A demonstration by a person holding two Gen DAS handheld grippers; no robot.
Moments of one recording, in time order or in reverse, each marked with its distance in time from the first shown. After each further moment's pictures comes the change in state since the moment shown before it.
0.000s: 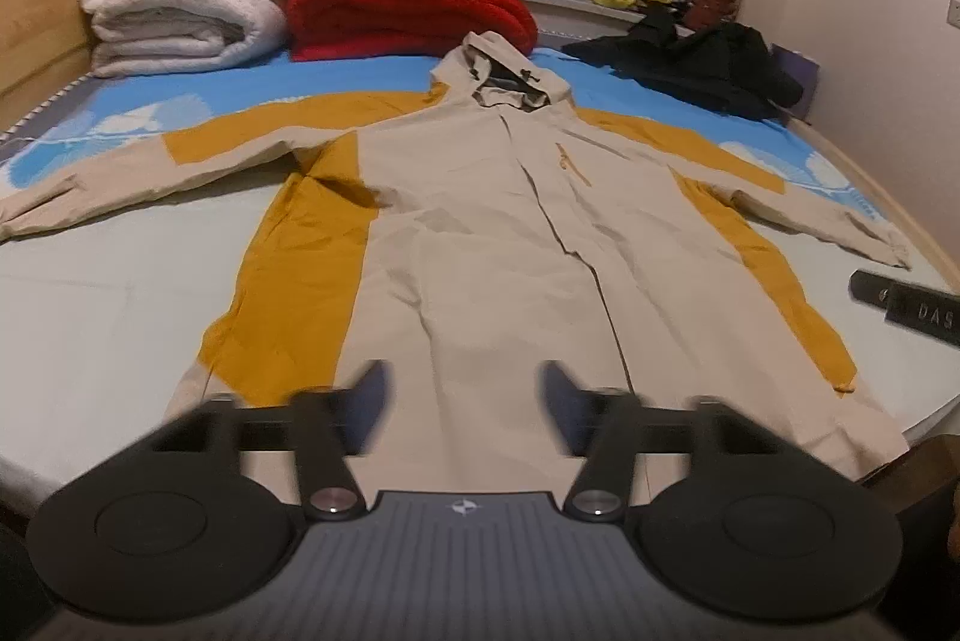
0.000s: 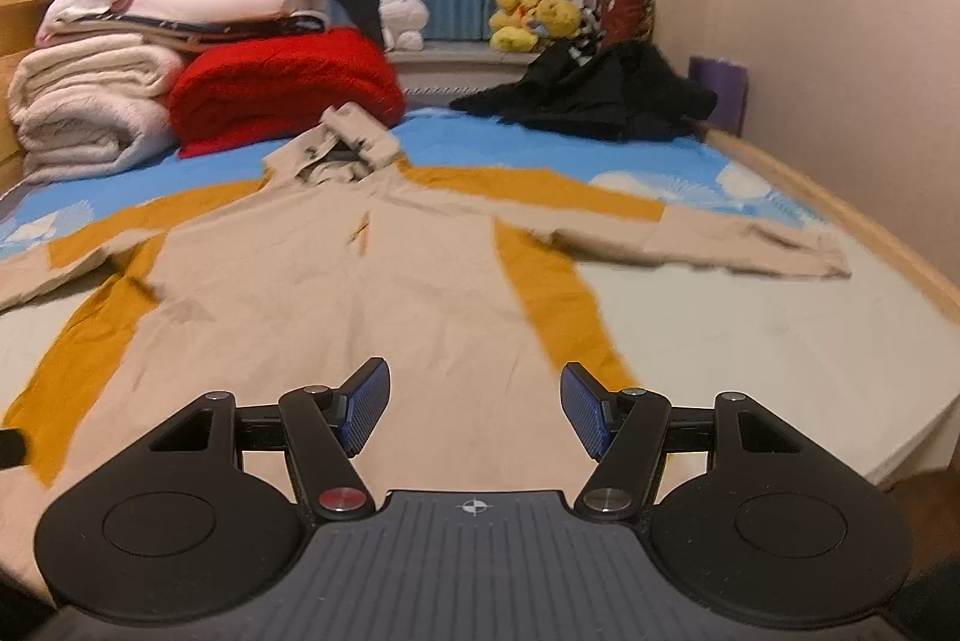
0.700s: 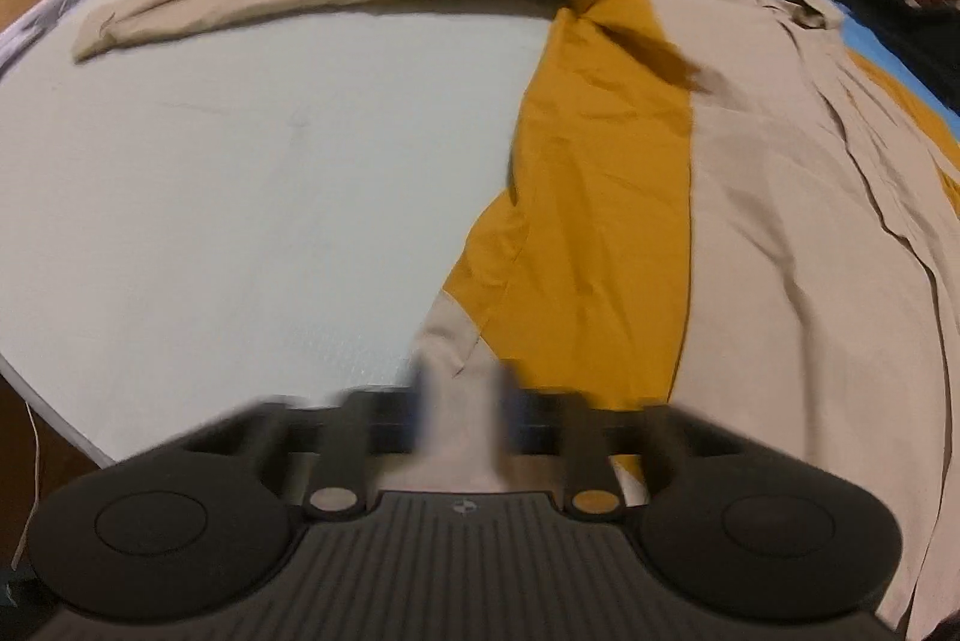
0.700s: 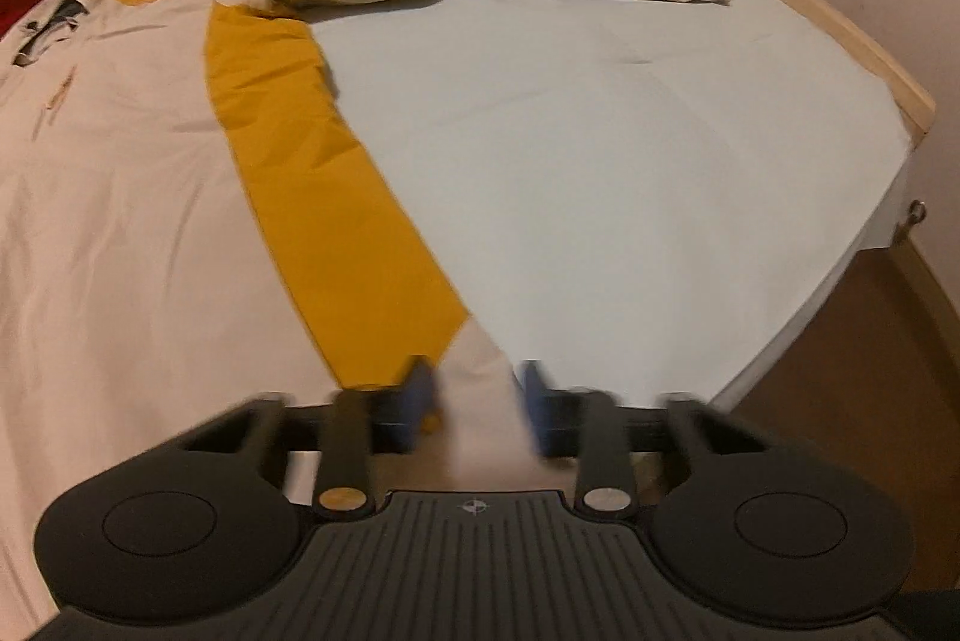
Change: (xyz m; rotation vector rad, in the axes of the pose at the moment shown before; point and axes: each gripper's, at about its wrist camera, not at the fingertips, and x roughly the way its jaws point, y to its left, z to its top) left arm 0.119 0.145 0.000 -0.229 0.294 0.267; right arm 0.136 -0.096 -0.051 0.246 0.478 -0.290
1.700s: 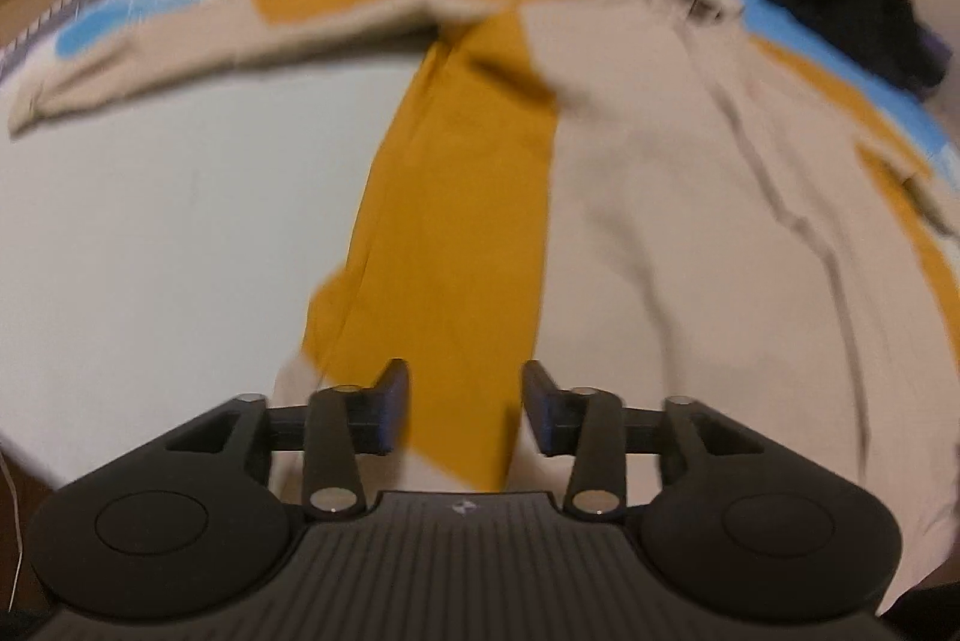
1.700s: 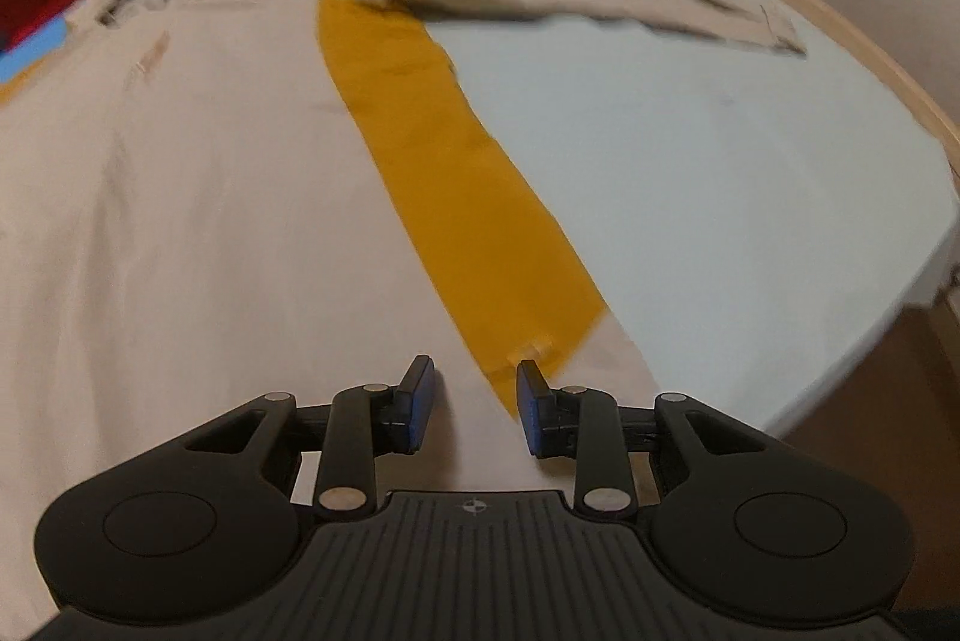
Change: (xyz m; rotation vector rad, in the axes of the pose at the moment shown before) left arm -0.044 -0.057 0.007 0.092 -0.071 -0.116; right arm -0.017 0.032 0.000 -0.121 -0.054 0.107
